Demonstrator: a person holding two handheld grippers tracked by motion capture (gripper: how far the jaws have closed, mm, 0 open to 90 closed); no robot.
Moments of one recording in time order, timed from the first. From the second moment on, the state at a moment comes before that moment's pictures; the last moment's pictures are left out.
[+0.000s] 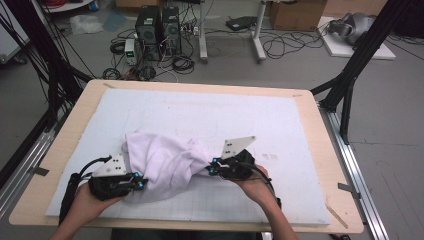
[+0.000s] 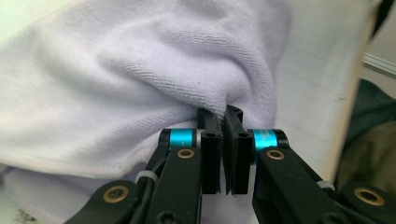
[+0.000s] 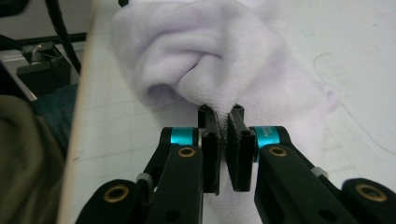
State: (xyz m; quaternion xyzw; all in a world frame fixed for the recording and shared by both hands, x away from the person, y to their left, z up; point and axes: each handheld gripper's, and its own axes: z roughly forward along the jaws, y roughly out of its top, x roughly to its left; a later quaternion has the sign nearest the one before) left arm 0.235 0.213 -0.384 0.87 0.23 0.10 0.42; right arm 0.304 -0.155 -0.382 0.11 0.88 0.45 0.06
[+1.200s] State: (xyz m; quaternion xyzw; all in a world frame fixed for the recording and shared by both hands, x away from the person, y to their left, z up) left arm 0.286 0.197 -0.423 0.89 0.25 0.08 0.38; right arm 0.322 -0.156 -0.432 0.15 0.92 0.35 0.02
